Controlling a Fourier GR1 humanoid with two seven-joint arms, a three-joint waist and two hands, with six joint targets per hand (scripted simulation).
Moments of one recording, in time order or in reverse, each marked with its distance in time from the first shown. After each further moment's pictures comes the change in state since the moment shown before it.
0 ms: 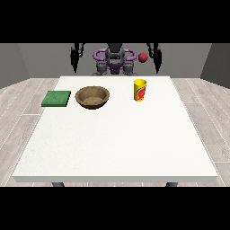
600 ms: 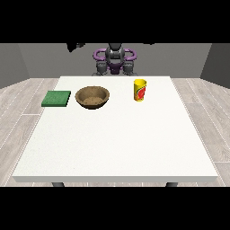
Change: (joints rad) left arm 0.142 -0.088 -0.138 -0.213 0.120 -0.011 0.021; right arm 0.039 0.004 -0.090 -0.062 -0.070 -0.035 0.015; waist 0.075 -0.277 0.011
